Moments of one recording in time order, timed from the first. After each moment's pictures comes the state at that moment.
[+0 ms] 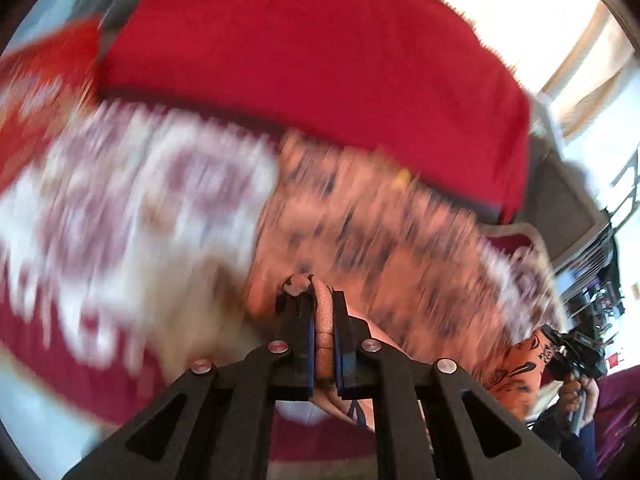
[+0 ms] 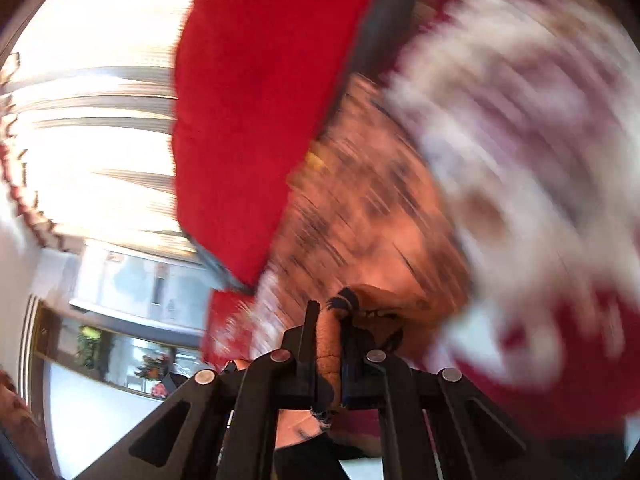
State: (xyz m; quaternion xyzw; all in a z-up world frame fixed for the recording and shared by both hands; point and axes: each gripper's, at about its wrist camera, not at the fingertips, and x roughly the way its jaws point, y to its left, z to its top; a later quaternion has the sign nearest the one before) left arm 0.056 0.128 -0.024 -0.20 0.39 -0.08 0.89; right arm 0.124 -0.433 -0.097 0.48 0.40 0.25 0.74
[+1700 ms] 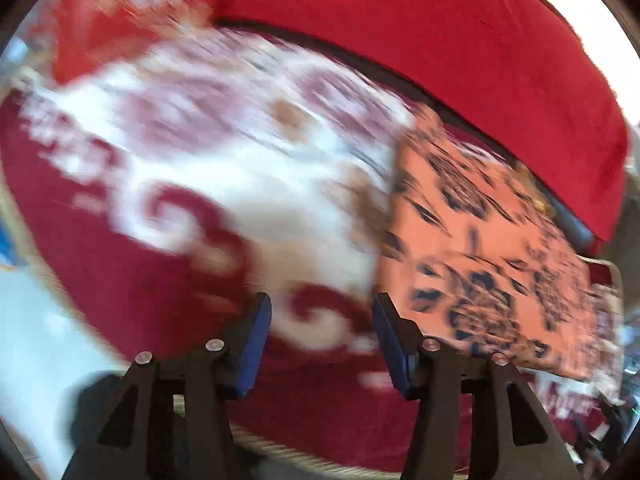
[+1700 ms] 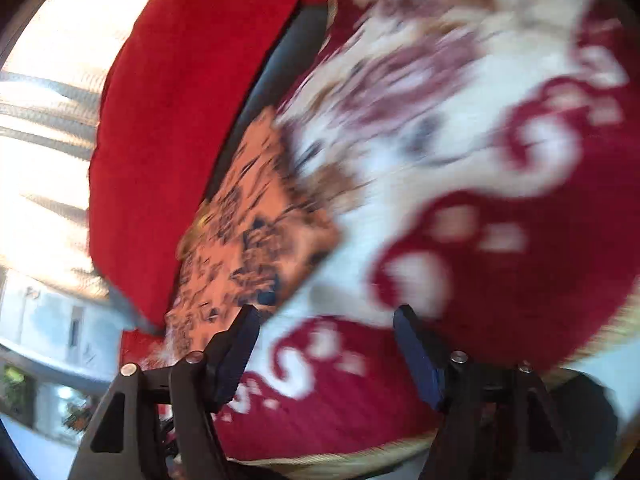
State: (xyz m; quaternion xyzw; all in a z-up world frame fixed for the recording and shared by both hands) left arm 0.030 0.166 -0.133 -0.22 0.46 0.13 0.85; right arm 0.008 -0.439 -0.135 0.43 0.42 0.02 0.80
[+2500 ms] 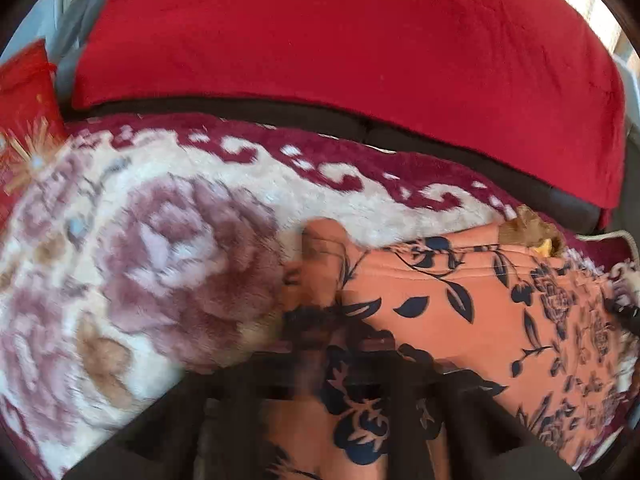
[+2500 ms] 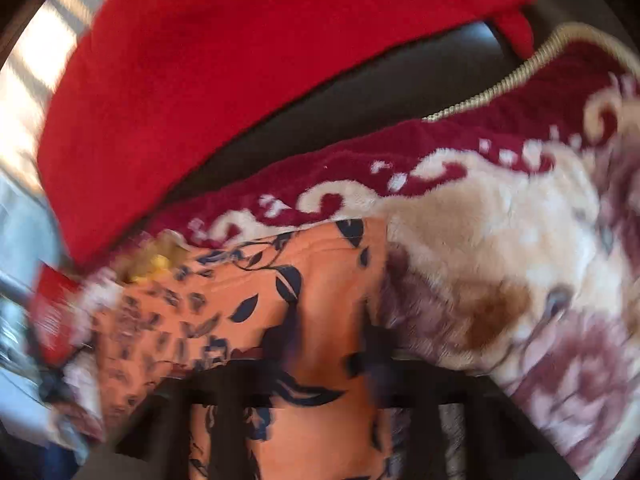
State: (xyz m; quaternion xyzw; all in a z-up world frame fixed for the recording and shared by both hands) left arm 0.230 0.108 -0.111 -0.11 0.46 0.03 0.88; right arm 0.267 -0.363 -0.109 0.14 0.50 0.06 0.85
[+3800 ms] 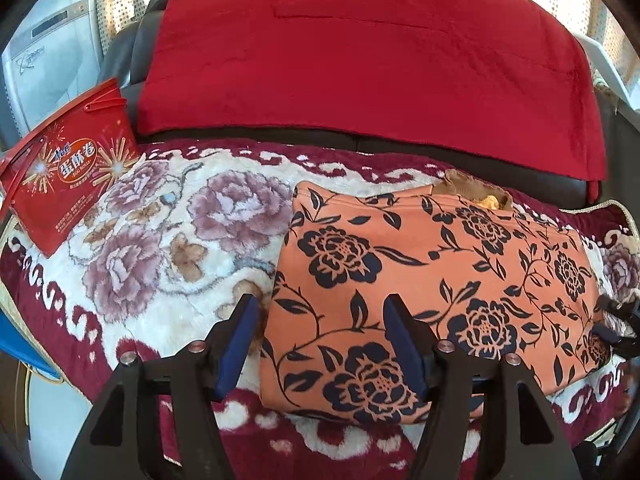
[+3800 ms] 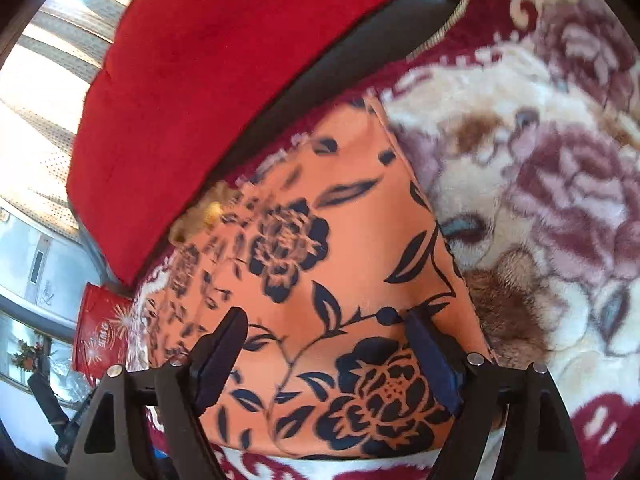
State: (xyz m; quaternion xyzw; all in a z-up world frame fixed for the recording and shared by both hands) left arm 0.097 0.046 -0.044 -0.06 0.43 0.09 0.89; right arm 0.157 -0.360 -0.116 0.30 0.47 0.08 0.83
